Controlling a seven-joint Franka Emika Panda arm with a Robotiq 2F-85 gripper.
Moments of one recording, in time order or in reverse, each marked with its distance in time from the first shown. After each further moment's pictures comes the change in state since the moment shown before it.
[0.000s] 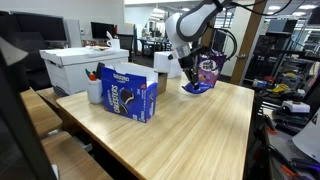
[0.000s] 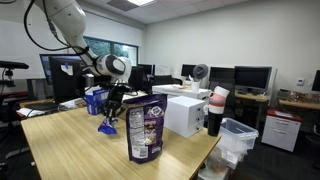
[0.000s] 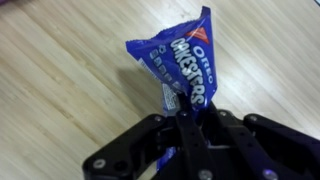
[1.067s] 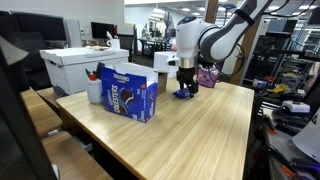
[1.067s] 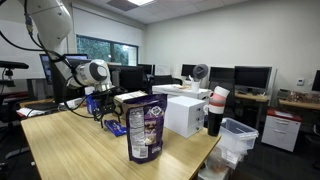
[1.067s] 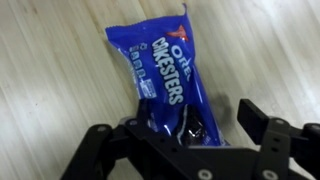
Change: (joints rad) arm 0.069 -0.089 0.008 -0.300 -0.379 0.554 0.099
